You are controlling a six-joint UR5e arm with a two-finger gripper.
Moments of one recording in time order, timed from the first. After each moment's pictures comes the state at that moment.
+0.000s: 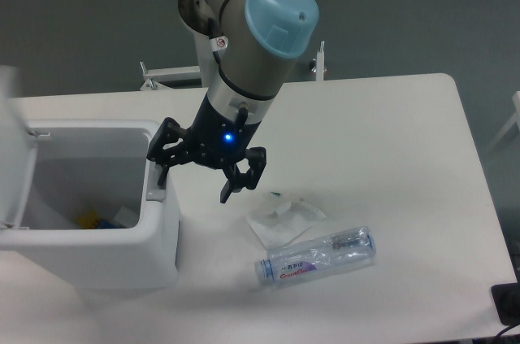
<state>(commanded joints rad) 2.35 -1.82 -1.41 -1.33 1.07 0.41</state>
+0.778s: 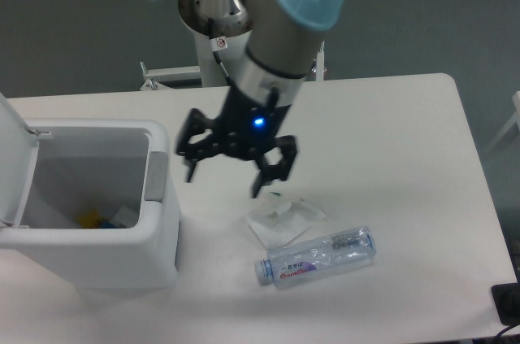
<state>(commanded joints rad) 2.52 -1.81 -1.33 -1.33 1.26 0.47</state>
